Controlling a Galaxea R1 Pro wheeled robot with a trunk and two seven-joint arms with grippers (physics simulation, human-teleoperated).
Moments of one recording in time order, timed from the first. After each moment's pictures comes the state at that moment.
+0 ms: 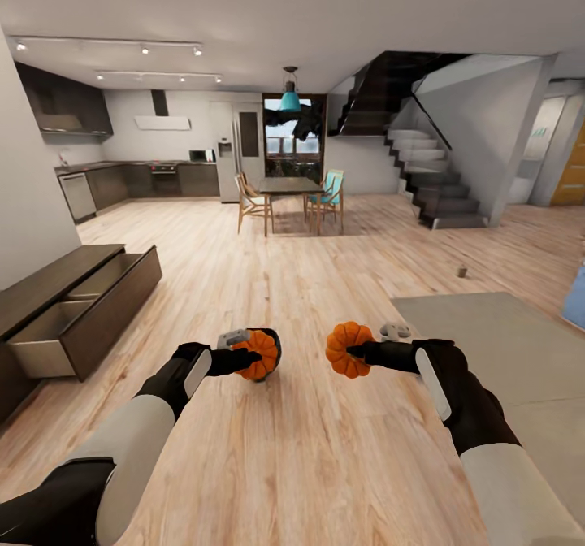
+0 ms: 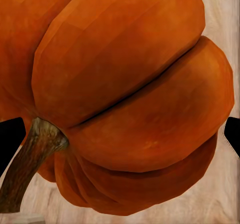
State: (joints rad) left arm -0.91 -0.07 0.06 -0.47 0.19 0.61 -0.18; right arm -0.68 -0.07 0.00 -1.12 -0.18 0.90 0.32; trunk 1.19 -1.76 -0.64
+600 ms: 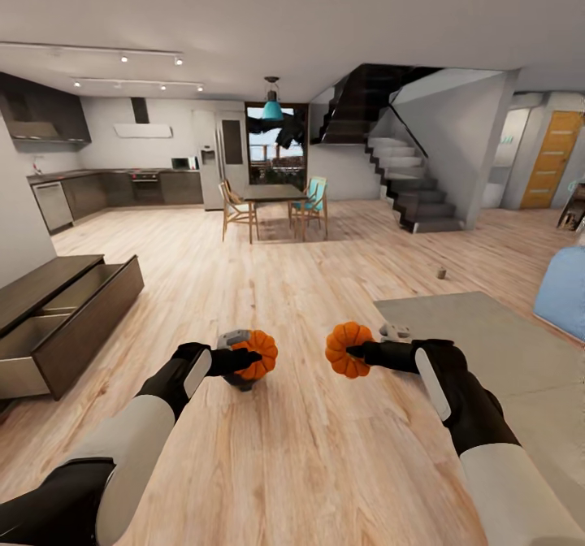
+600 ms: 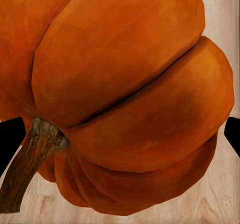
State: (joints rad) left arm -0.91 -0.07 0.06 -0.47 0.19 0.61 -0.18; right arm -0.68 -0.07 0.00 -1.12 -0.18 0.90 0.32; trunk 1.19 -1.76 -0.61
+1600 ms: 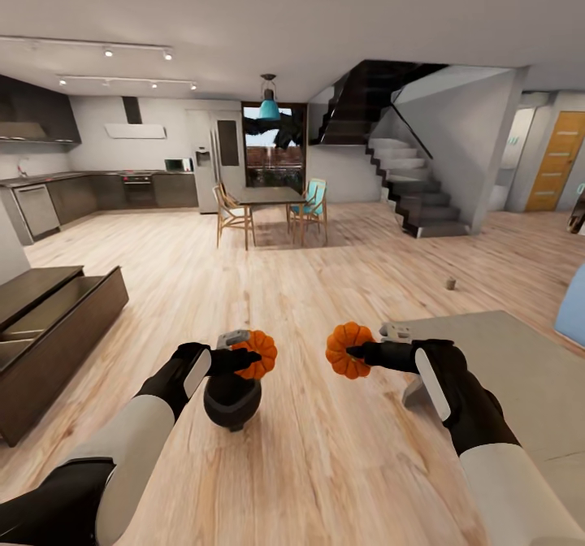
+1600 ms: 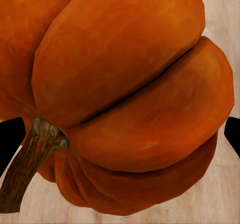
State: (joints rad) left arm -0.91 -0.07 0.06 -0.47 0.18 0.61 -0.17; right arm -0.68 -0.07 0.00 -1.12 -0.18 0.91 0.32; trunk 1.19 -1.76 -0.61
